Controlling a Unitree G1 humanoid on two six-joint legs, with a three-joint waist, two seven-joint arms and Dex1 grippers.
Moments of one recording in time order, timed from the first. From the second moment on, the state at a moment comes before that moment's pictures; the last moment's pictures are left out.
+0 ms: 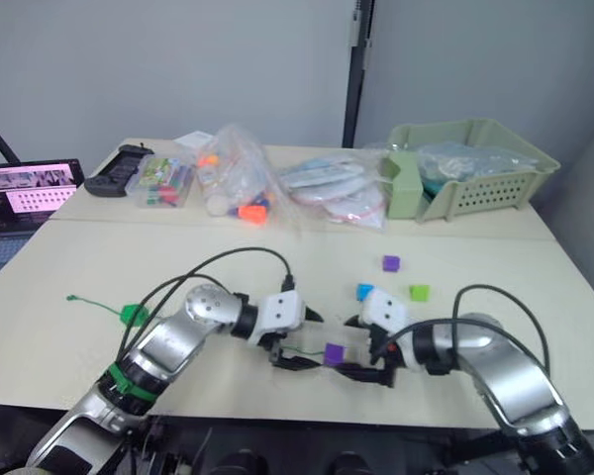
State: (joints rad) left arm -0.62 0.39 -0.50 -0.01 -0.03 0.33 -1.13; right arm -0.19 -0.82 0.08 -0.47 0.34 0.68 1.04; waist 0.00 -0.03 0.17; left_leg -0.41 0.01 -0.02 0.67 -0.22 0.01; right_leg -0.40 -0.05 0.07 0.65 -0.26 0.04
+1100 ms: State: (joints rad) left arm -0.64 0.35 -0.58 0.10 0.04 0.27 -1.14; right arm -0.13 -0.83 0.16 -0.28 0.26 0.43 1.05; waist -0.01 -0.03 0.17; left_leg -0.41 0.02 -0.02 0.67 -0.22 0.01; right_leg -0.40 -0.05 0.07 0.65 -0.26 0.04
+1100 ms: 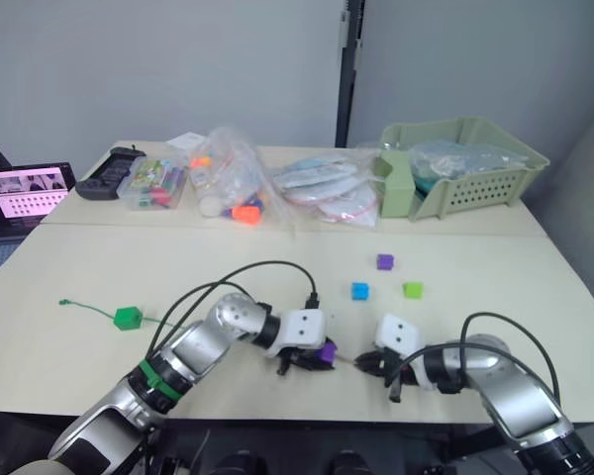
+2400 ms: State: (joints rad) left arm -0.65 1.02 -0.21 0.79 0.03 -0.35 -1.42; right arm -0.38 -0.83 0.28 -0.27 0.20 0.50 1.14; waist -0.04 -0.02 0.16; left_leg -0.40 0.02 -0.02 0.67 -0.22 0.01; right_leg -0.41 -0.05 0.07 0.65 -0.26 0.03
